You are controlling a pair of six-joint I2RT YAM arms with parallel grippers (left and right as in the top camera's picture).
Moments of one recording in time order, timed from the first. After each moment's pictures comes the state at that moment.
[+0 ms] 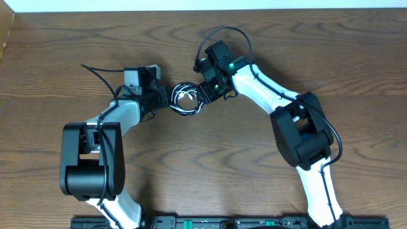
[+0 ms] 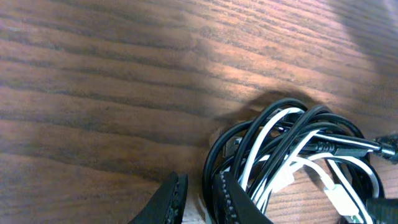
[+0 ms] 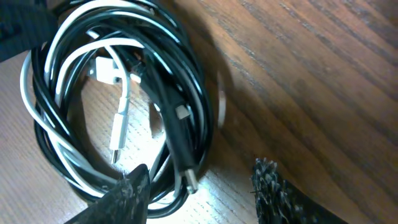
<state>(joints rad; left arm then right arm) -0.02 1.86 0.93 -0.07 0.31 -0.20 0.55 2.31 1.77 -0.66 -0.33 -0.02</state>
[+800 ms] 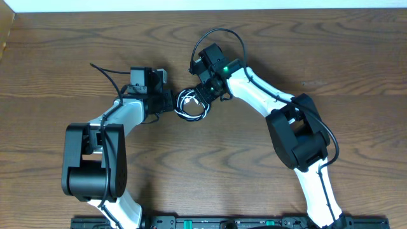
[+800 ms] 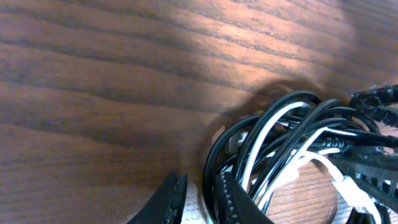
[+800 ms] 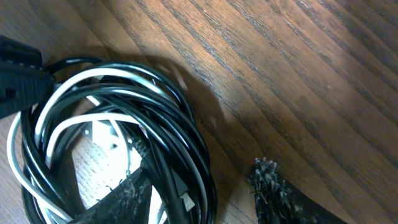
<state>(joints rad) -0.06 1.85 0.95 -0.20 0.33 -0.21 0.59 2.32 1.77 -0.63 -0.24 -0.04</state>
